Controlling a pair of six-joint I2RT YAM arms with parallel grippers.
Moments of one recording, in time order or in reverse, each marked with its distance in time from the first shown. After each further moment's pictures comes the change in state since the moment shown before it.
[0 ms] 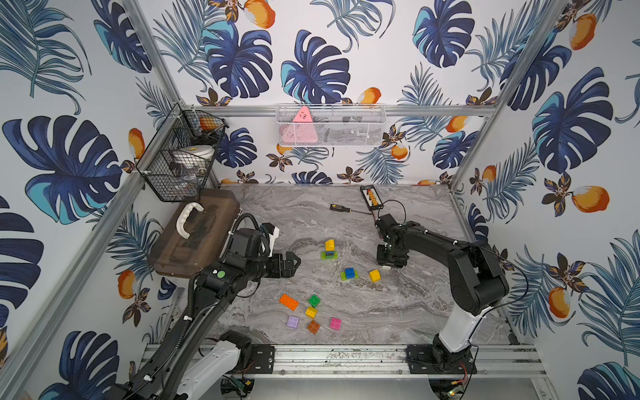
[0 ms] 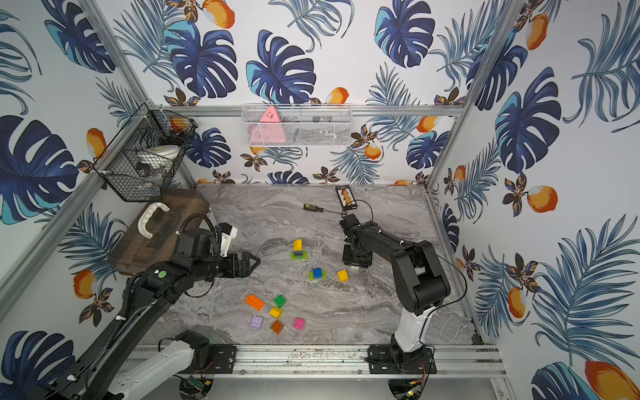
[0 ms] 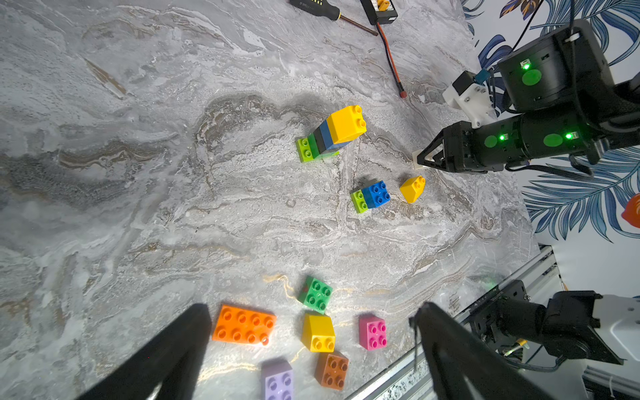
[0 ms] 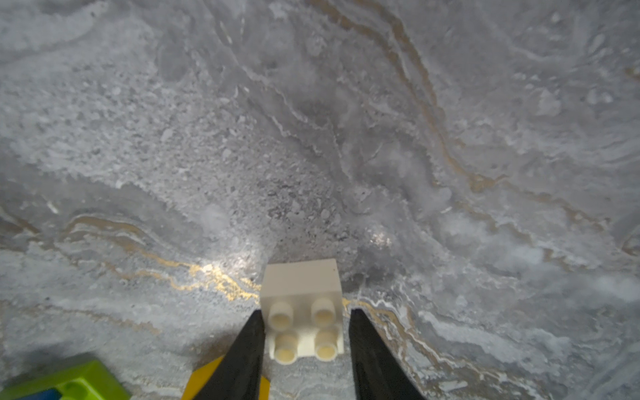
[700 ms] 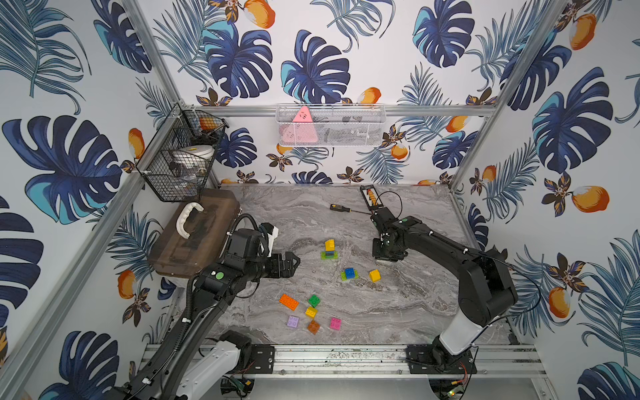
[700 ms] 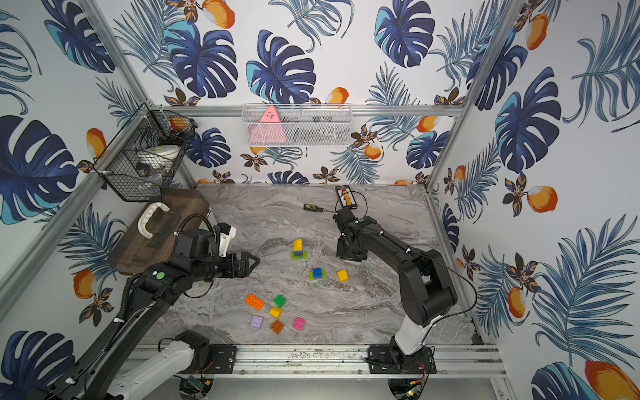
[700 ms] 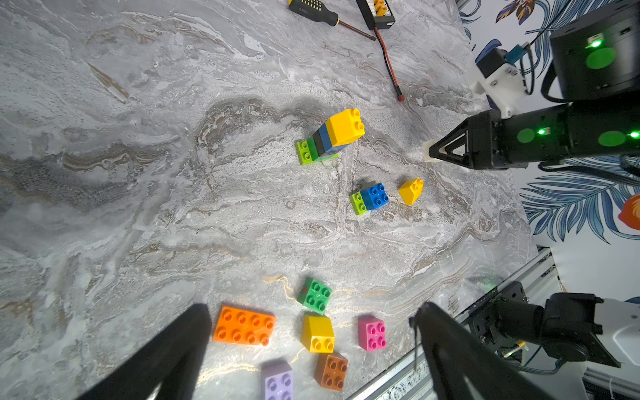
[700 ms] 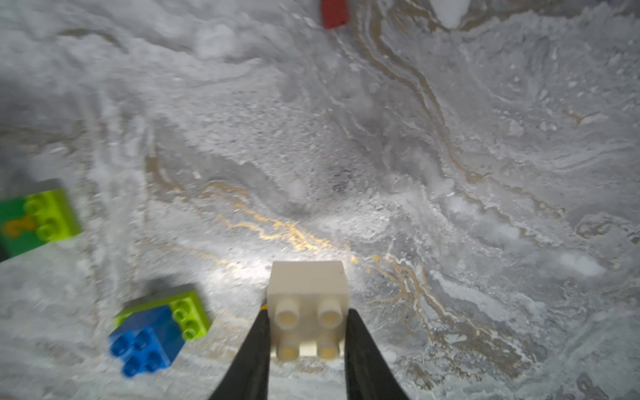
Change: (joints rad) left arm 0.003 -0.015 0.000 0.000 0.000 0.000; right arm 0.105 -0.104 0.108 -0.087 0.013 0.015
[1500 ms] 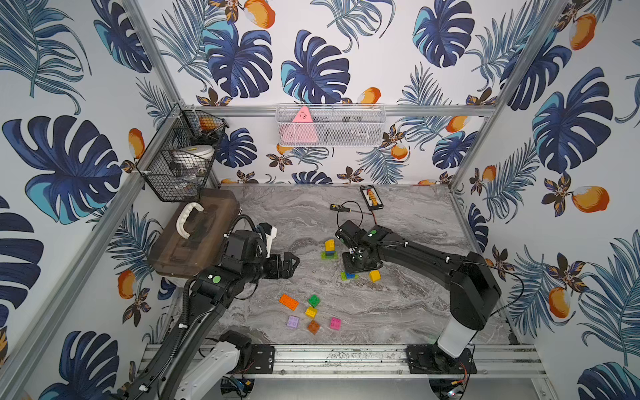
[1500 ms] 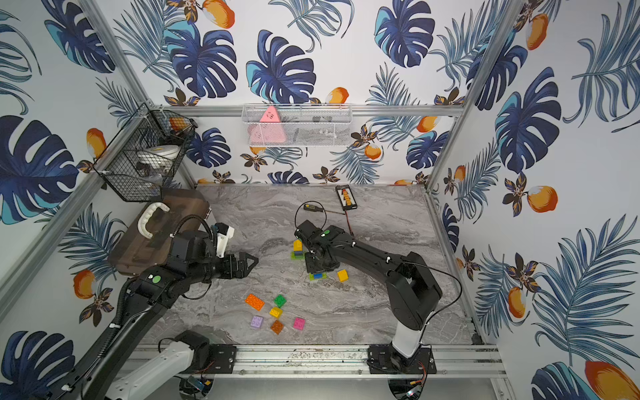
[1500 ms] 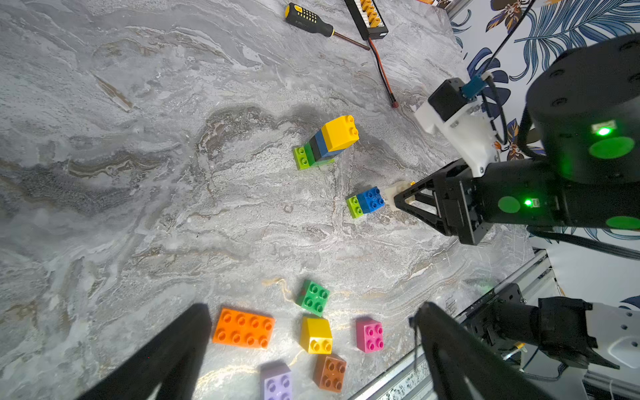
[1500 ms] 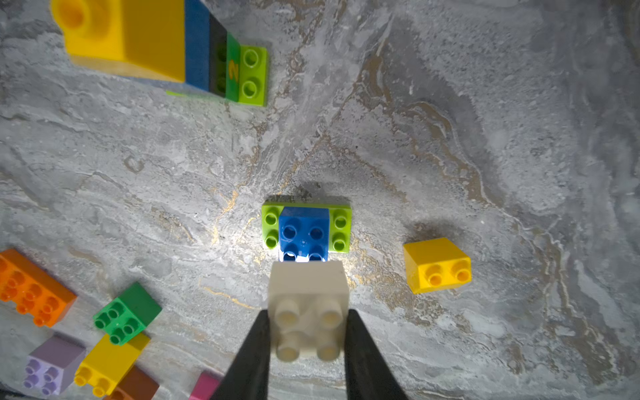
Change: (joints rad) left arm 0.000 -0.029 0.000 0.000 -0.002 0.000; right arm 0.296 0.065 0.079 -0.027 -0.017 0.010
